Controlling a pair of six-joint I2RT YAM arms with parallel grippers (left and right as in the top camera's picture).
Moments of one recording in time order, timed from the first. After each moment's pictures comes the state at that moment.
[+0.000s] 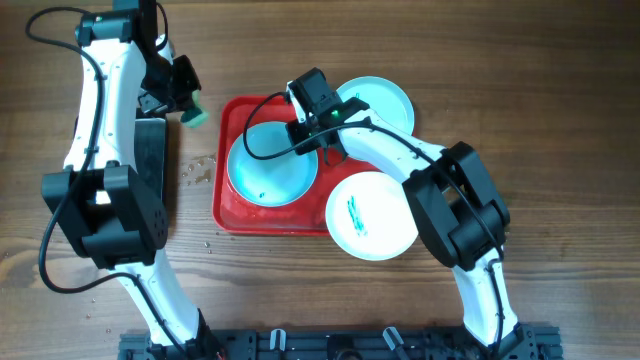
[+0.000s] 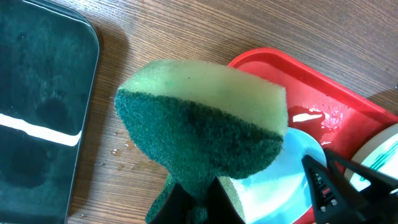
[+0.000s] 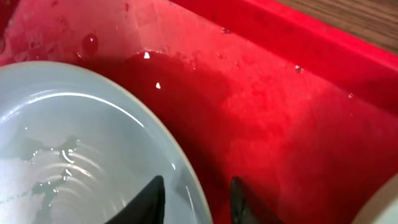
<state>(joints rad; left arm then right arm) 0.08 2.08 1.96 -1.33 0.13 -0.32 0.63 2.23 1.60 -0.47 -0.10 0.19</state>
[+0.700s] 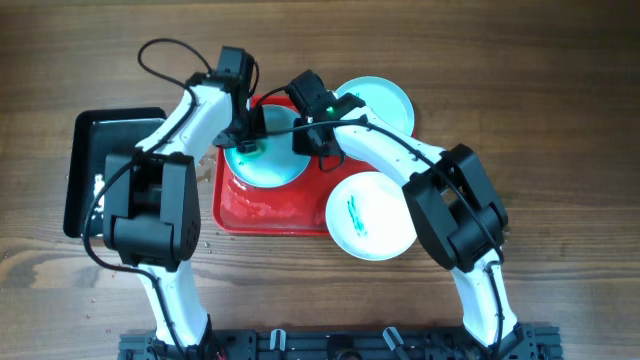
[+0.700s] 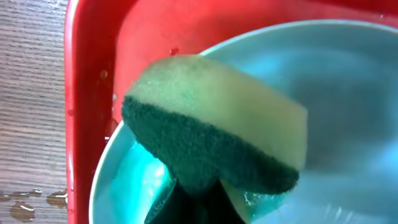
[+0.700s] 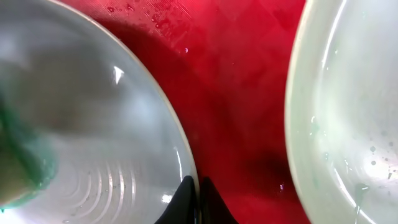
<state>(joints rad) -0.18 2.06 1.45 -0.80 -0.03 -0.31 0.64 2.23 1.65 -0.66 -0.02 0.67</state>
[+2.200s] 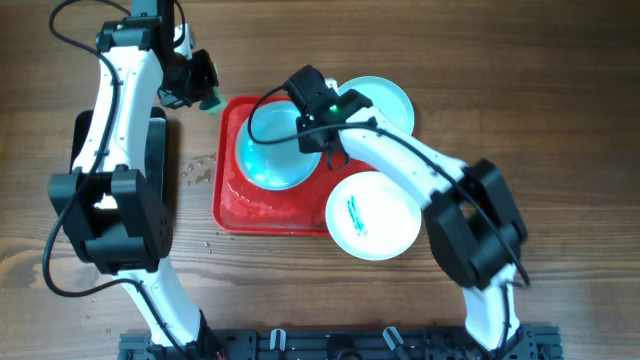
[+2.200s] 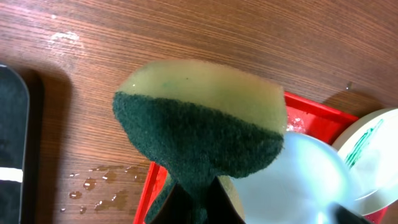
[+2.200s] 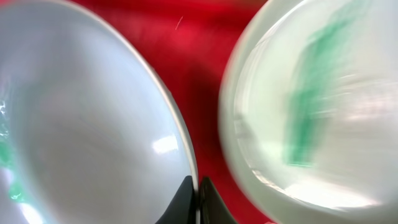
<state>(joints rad) 0.03 2.03 1.86 -1.13 0.19 -0.29 0.69 2.07 1.65 -0.77 0.23 0.48</state>
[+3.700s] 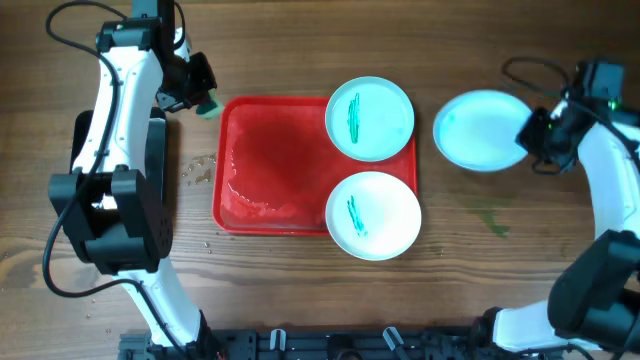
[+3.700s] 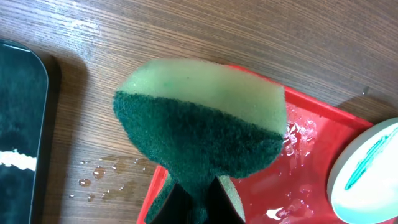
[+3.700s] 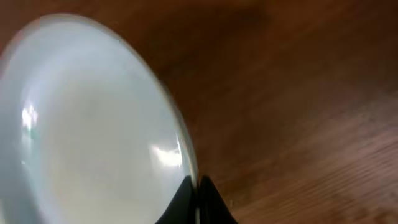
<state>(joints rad) 0.03 2.03 1.86 -1.16 0.15 -0.33 -0.31 1.66 1.24 -0.84 -0.02 0.30</state>
